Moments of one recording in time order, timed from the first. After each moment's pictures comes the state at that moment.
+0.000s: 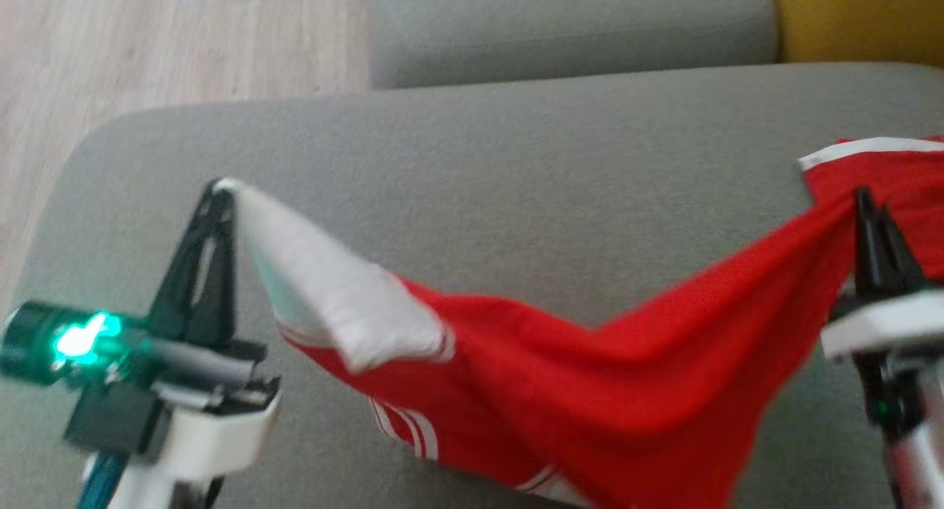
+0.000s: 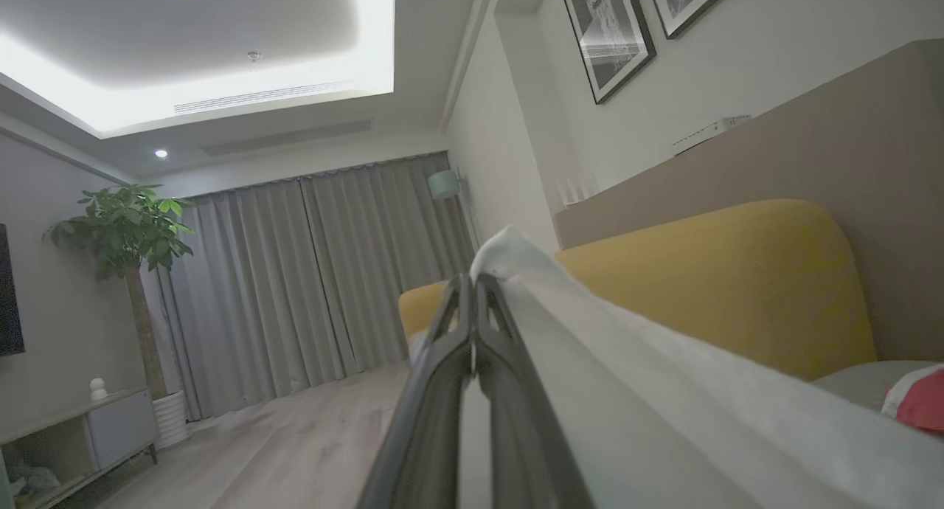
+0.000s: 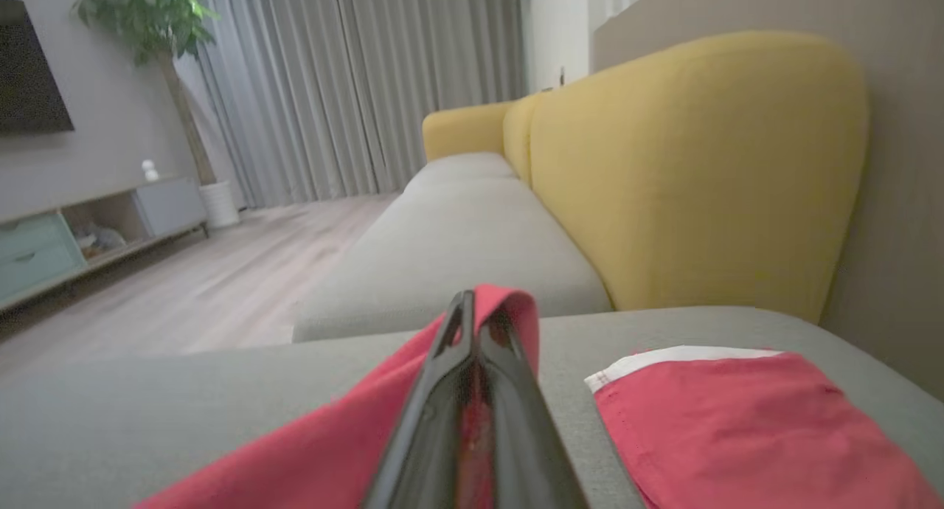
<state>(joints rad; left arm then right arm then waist) -0.07 0.33 -0.21 -0.31 -0.09 0.07 -0.21 -0.18 -0.29 0.01 0.30 0.39 0.12 -0.18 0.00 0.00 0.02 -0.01</state>
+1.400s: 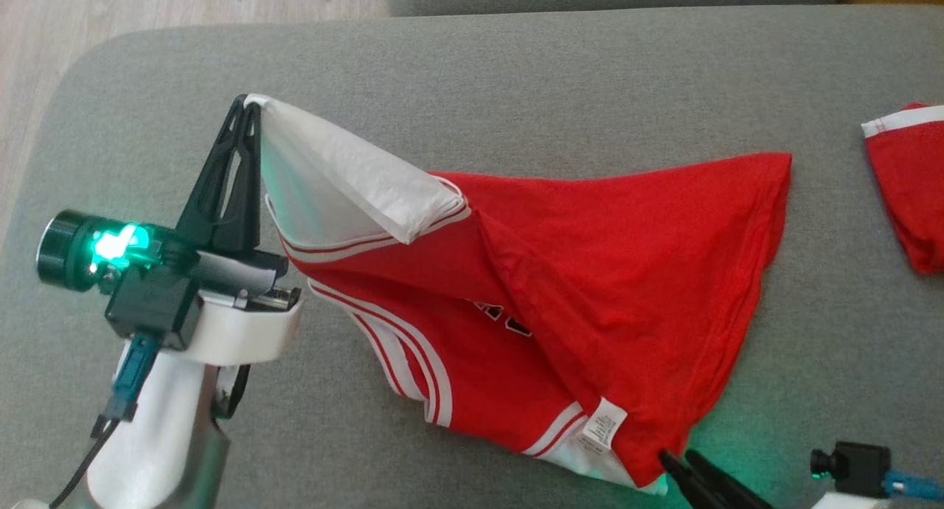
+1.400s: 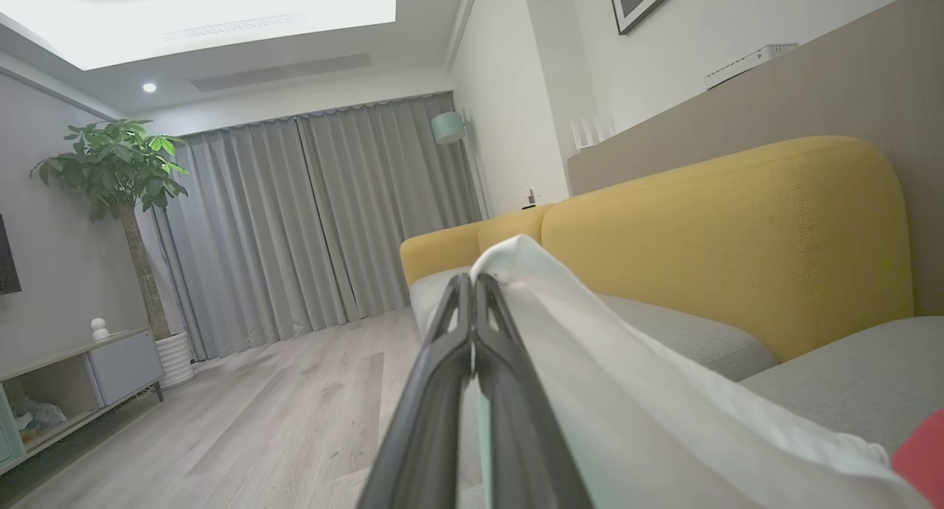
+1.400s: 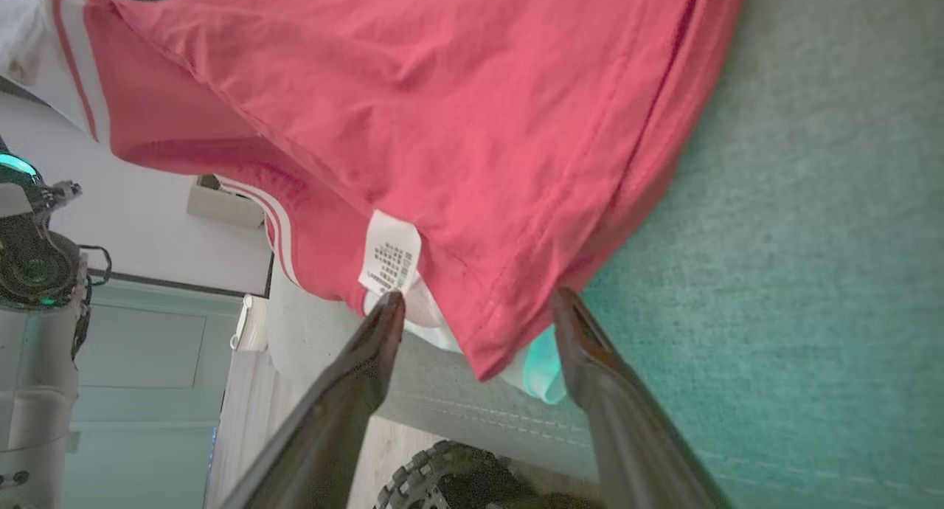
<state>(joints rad) -0.34 0.23 -0.23 0.01 -0.07 0.00 -0.26 0.19 -0.61 0.64 -0.06 1.26 0.12 0.00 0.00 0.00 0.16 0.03</state>
